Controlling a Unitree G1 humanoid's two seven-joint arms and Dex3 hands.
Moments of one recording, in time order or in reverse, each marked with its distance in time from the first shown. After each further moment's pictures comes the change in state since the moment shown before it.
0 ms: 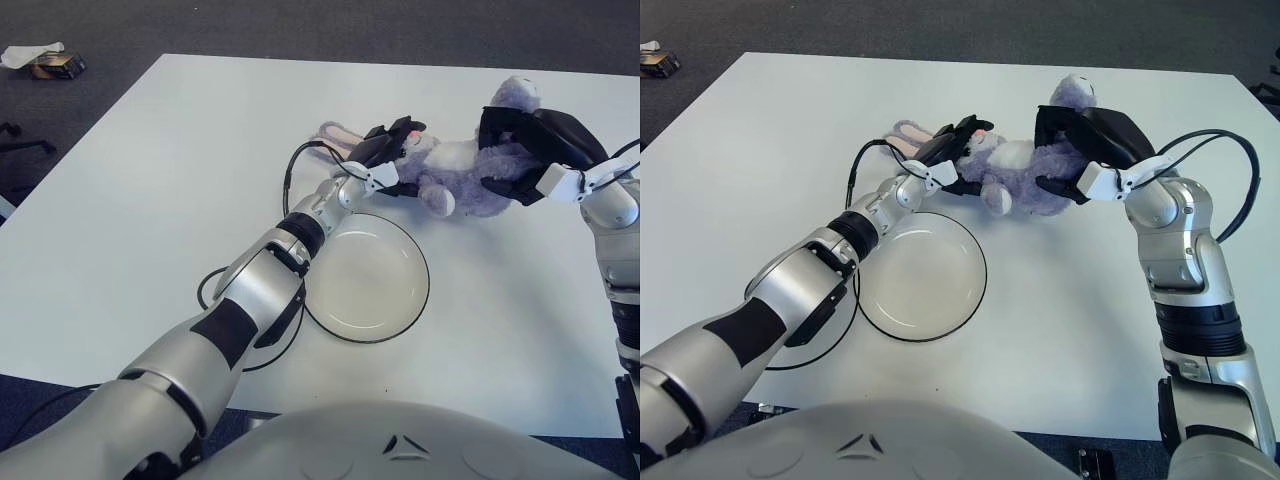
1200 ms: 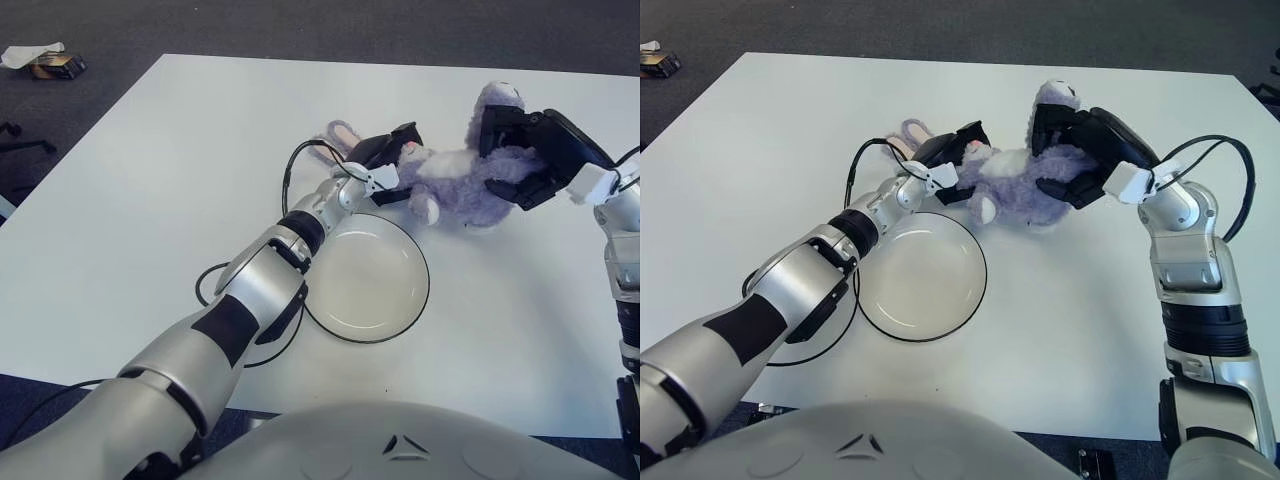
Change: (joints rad) left arm -0.027 -0.003 -0.045 0.073 0.071 -0.049 0.120; right arm 0.011 0.012 -0.053 0.054 0.294 -0.108 0.068
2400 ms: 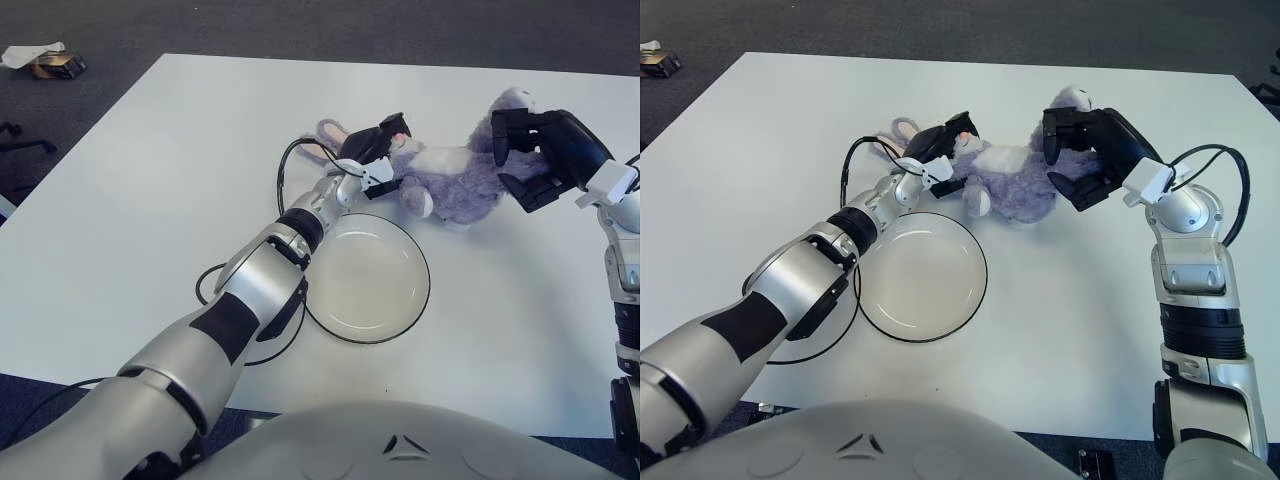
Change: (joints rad) left arm -0.018 0.021 0.092 0.009 -0.026 0.063 0.054; right arm 0.031 0.056 -0.068 0.024 0.193 0.158 0.011
